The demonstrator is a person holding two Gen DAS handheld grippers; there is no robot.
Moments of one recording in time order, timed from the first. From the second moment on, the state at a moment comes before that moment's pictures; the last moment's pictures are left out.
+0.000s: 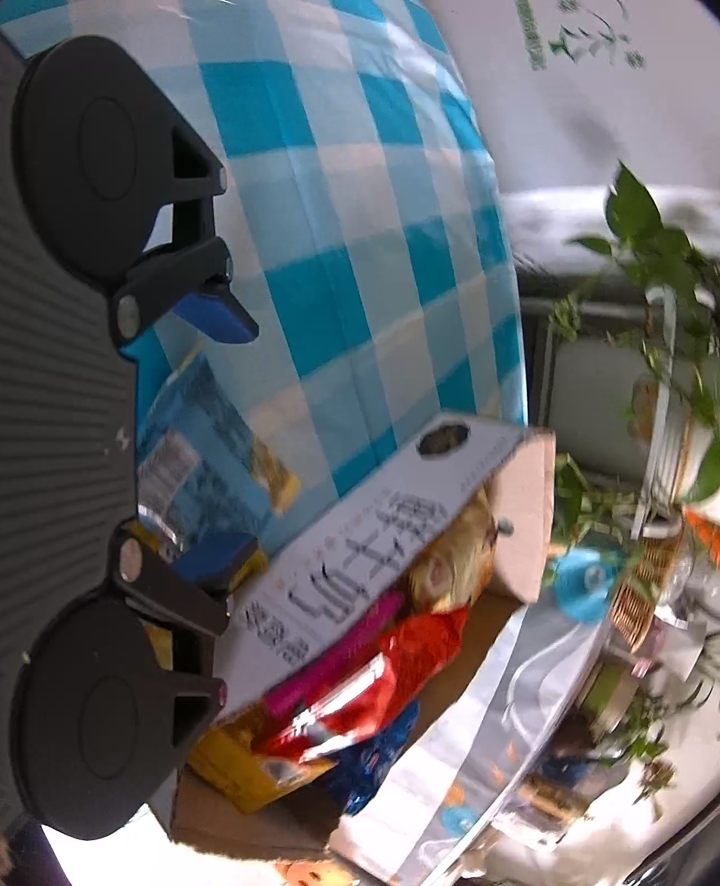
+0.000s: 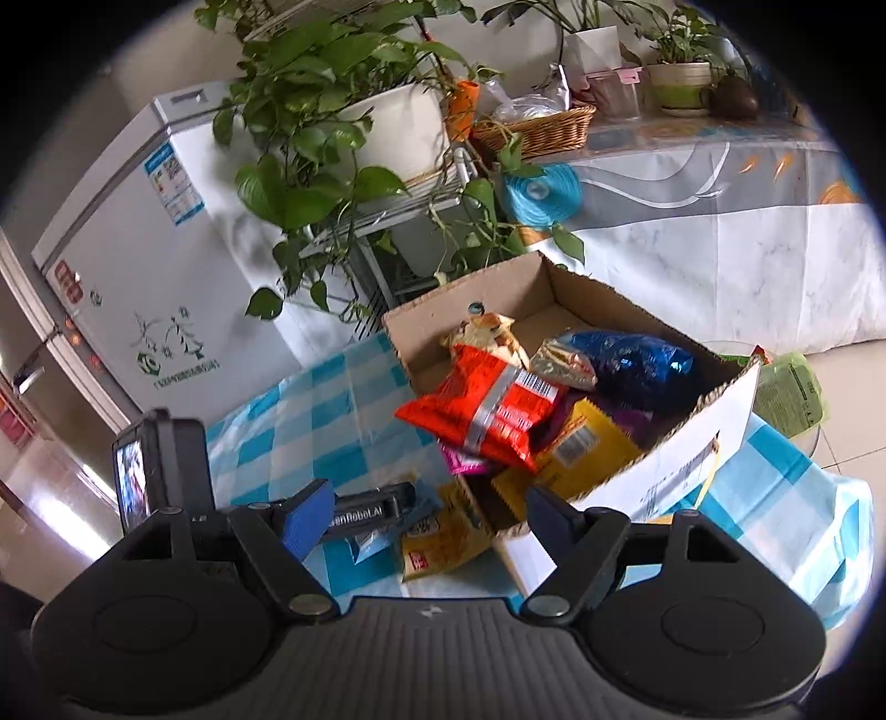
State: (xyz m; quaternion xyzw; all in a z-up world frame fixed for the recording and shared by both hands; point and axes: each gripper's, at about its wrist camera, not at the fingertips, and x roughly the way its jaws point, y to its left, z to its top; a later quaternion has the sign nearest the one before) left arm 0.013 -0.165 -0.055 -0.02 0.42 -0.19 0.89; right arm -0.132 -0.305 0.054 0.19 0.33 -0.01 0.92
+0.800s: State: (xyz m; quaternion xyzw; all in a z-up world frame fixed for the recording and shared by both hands) left arm 0.015 -0.154 -0.052 0.04 0.41 -0.34 0.85; right arm -0.132 -0.261 0.029 0.12 0.38 -0.02 0.92
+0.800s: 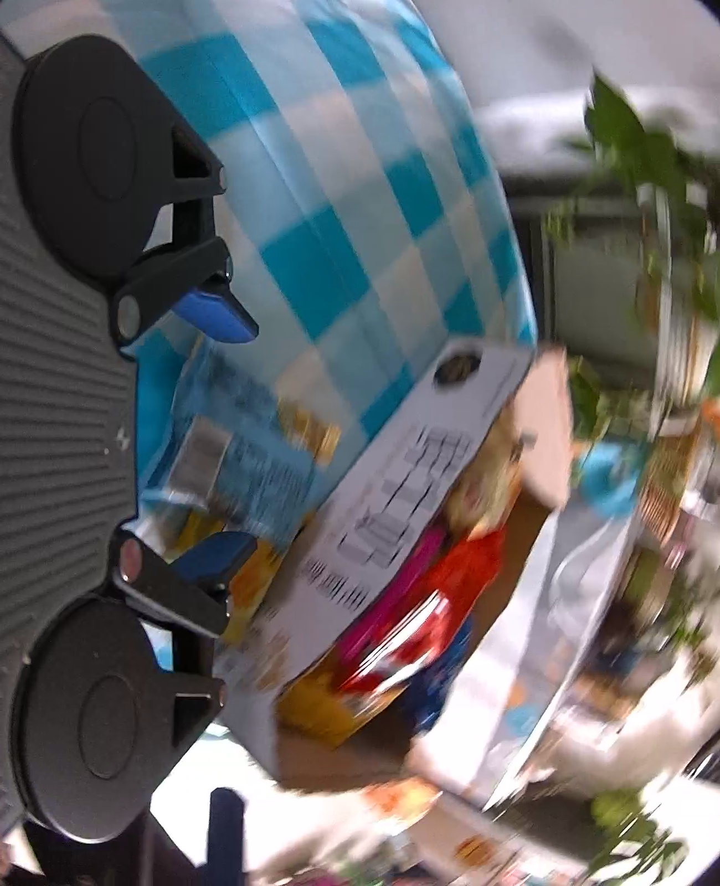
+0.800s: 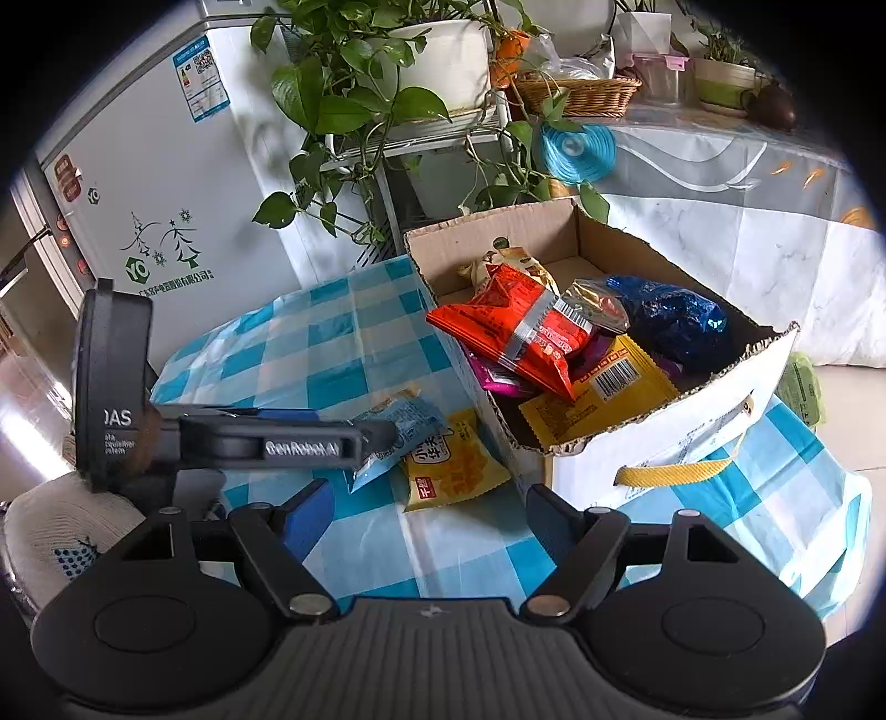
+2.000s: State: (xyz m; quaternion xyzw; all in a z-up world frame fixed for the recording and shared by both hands) left arm 0.015 -0.046 -0.059 -0.08 0.42 -0.07 0.90; right arm -0.078 -0.207 -0.036 0.05 0.37 -0.11 0.92
